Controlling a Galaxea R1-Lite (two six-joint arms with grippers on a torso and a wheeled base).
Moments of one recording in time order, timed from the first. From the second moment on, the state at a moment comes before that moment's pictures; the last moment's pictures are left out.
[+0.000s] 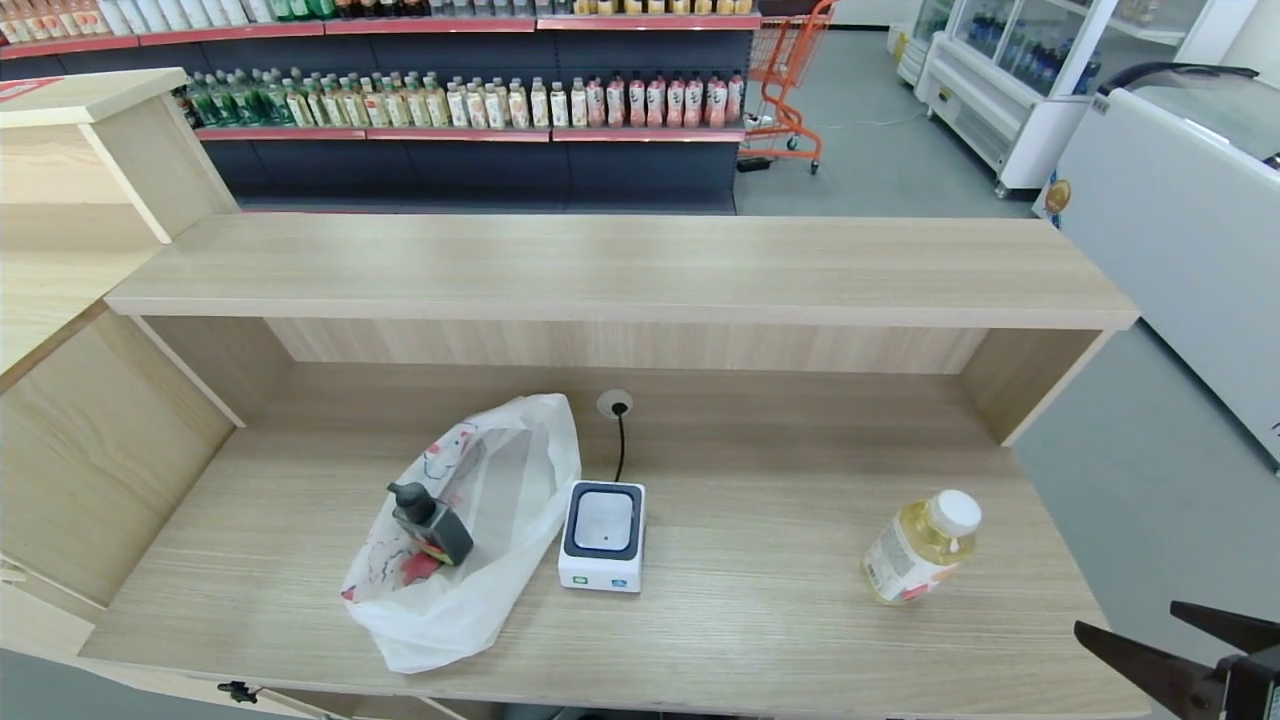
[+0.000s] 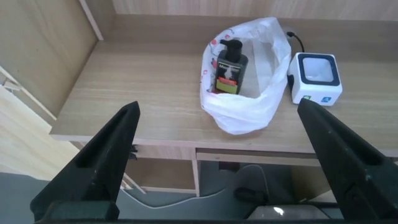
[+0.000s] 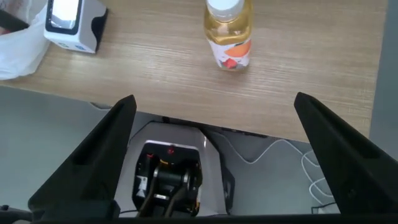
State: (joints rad) left arm 0.00 0.00 0.00 0.00 0.00 0.00; right arm 0.00 0.94 -0.21 -0.30 0.25 0.00
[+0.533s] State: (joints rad) left arm 0.00 0.00 0.00 0.00 0.00 0.00; right arm 0.00 0.87 -0.22 -0.24 0.25 0.02
